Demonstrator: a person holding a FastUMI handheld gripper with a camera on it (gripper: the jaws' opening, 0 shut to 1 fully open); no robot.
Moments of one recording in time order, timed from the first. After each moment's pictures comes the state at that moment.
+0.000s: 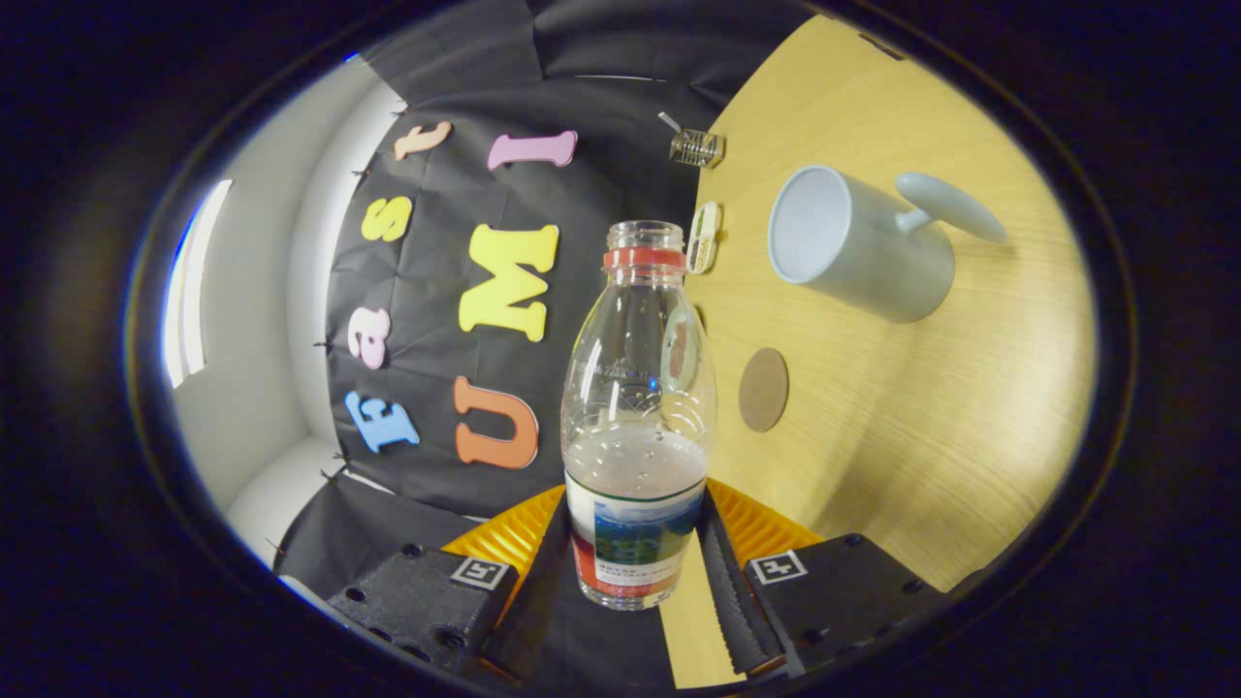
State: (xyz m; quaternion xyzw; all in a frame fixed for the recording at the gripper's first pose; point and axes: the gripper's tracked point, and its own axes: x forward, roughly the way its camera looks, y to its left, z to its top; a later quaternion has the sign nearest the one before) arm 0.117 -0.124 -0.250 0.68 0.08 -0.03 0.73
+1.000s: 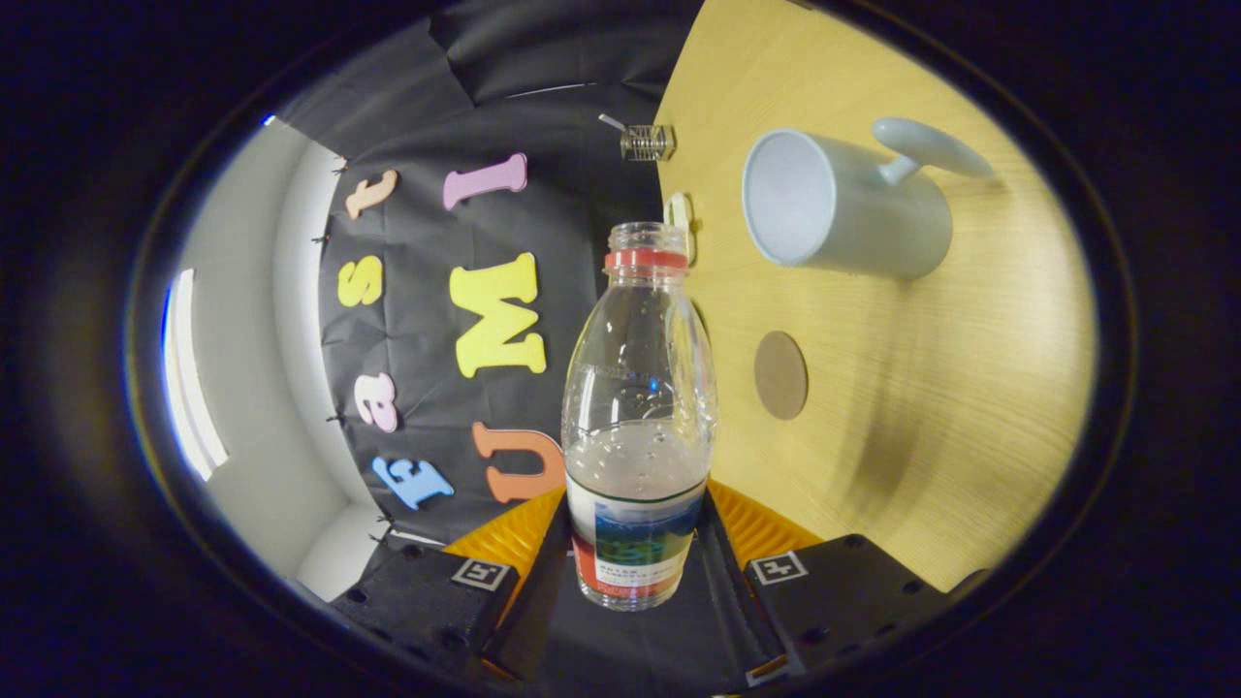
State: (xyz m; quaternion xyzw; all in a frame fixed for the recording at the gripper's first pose) arm 0.145 -0.139 -0.234 0.75 0.07 -0.04 0.66
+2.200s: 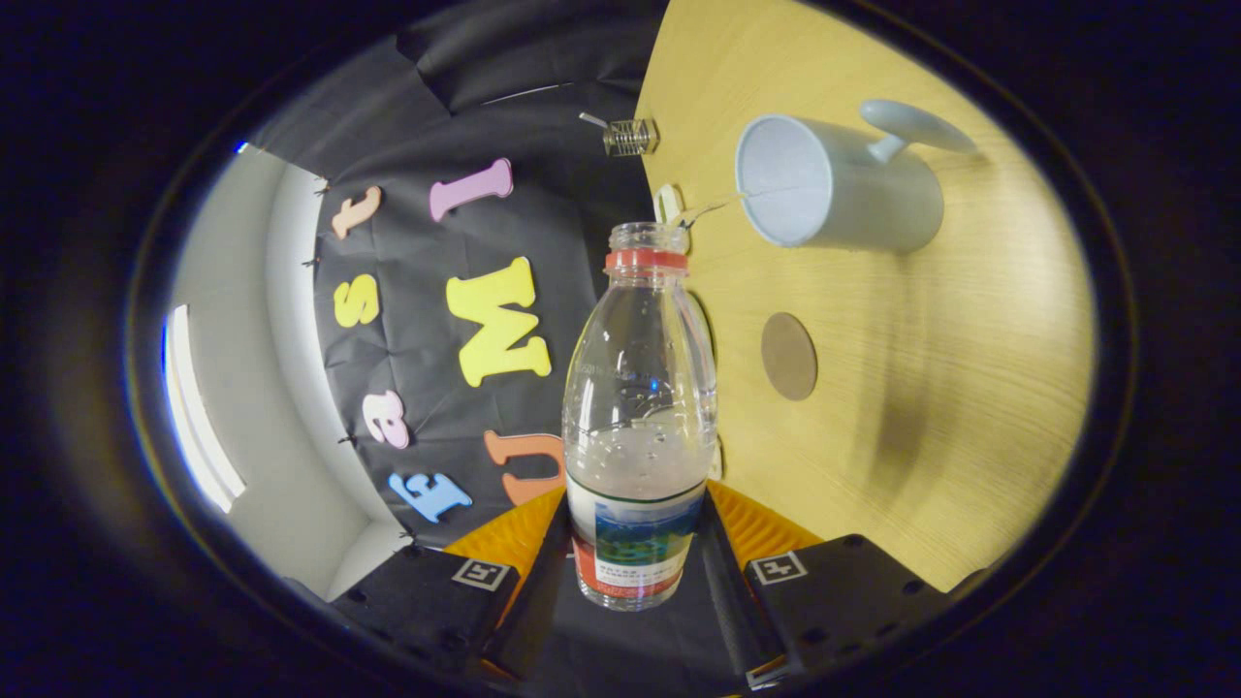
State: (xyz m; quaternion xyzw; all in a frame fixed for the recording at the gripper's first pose) arm 0.147 -0.141 -0.220 0.78 0.07 -0.04 0.63
